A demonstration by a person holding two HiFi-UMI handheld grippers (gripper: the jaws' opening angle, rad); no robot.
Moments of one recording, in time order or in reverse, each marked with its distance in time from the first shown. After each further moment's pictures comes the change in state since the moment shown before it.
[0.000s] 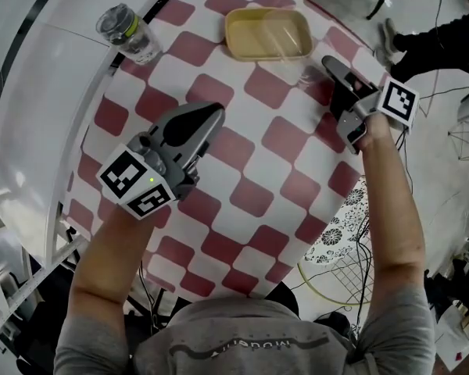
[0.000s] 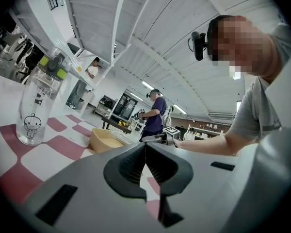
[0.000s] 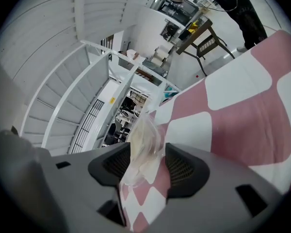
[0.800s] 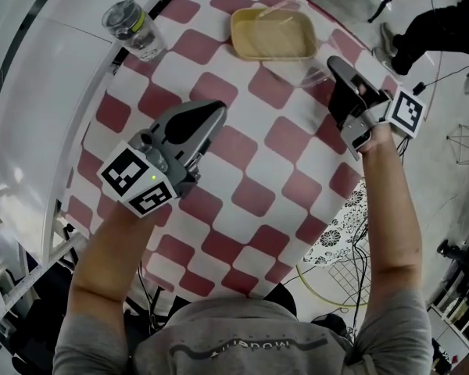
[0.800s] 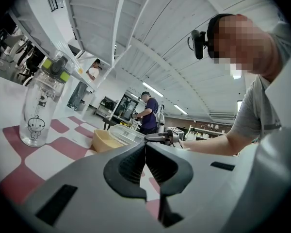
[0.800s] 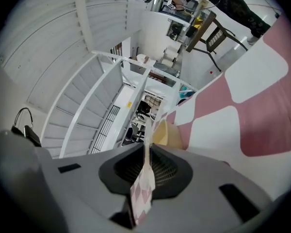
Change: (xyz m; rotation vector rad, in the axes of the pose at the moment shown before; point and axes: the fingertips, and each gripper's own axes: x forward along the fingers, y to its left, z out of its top) left arm -0.006 0.000 0.002 0.008 -0.016 0.010; right arm -0.005 0.046 0.000 0.015 -0.037 0.214
